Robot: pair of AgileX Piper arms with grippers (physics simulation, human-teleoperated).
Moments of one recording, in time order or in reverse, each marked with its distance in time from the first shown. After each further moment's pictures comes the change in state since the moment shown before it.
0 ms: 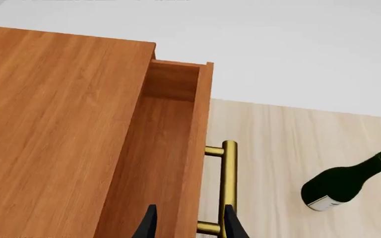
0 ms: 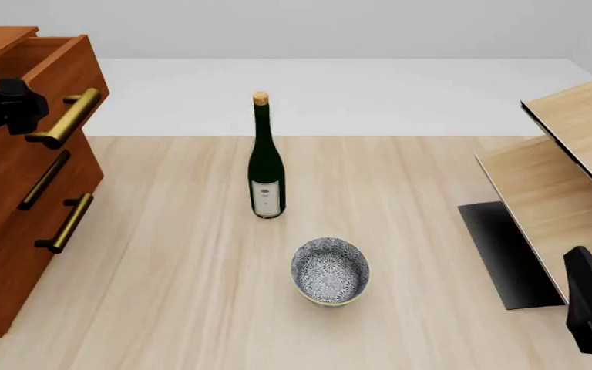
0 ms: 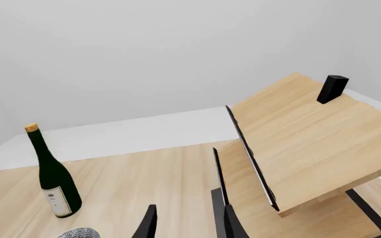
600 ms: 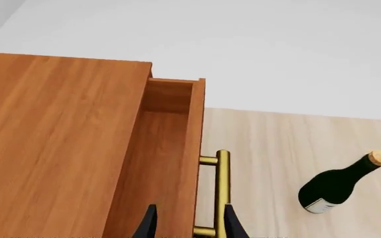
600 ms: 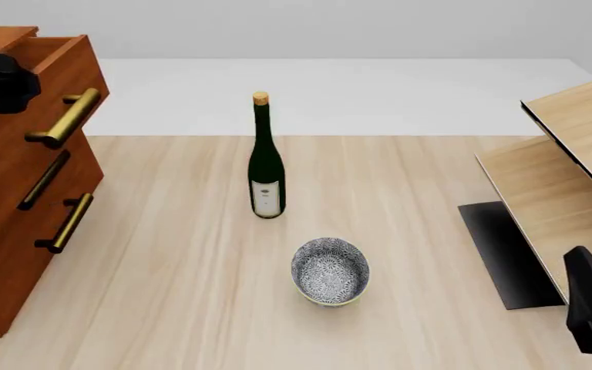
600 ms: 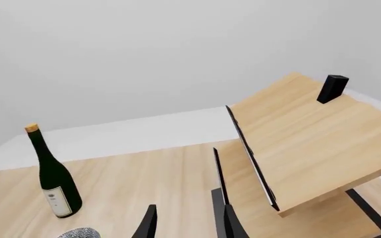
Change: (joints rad) left arm -0.012 -0.001 -0.091 0.063 0.034; right arm 0.000 0.000 0.000 0.000 0.002
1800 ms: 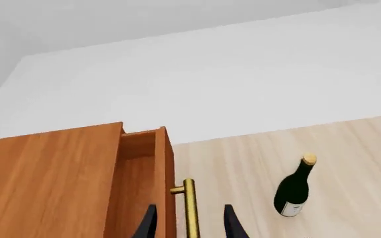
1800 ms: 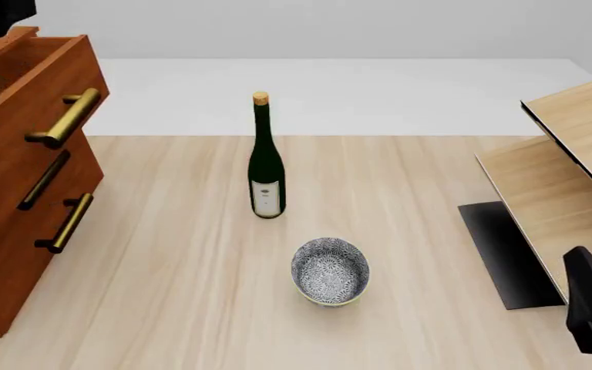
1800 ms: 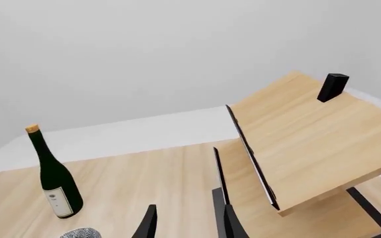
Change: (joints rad) left arm -0.147 -0.020 -0.273 0.161 0.111; right arm 0.000 0.000 0.003 -0.002 0.008
